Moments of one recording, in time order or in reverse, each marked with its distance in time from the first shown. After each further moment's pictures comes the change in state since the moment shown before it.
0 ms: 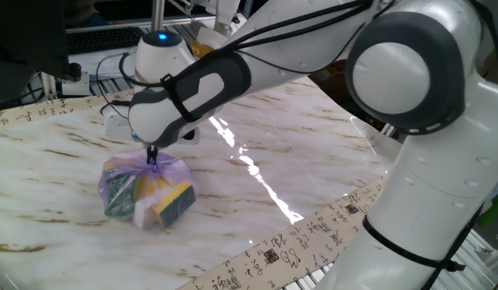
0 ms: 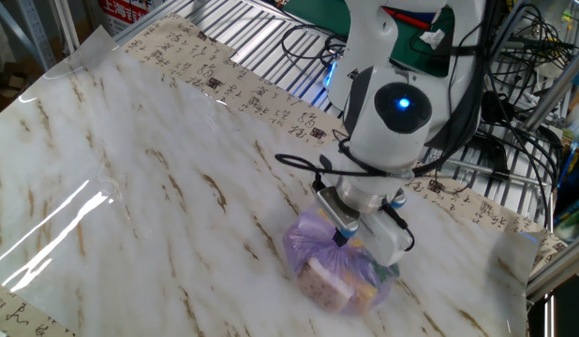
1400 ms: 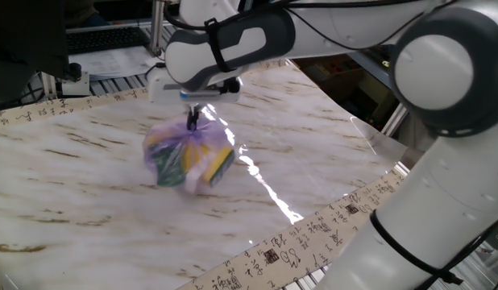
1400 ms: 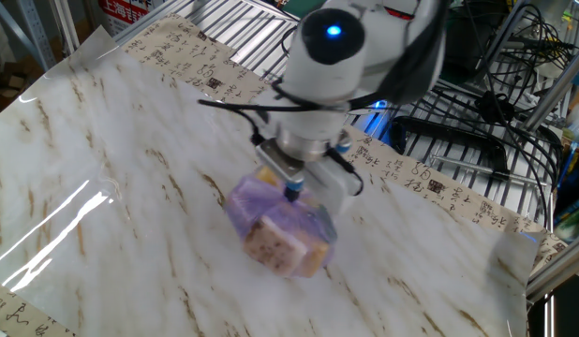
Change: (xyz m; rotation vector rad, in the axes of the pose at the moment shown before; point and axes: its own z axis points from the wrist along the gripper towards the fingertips) arm -0.053 -0.081 -0.066 0.047 0.045 -0.147
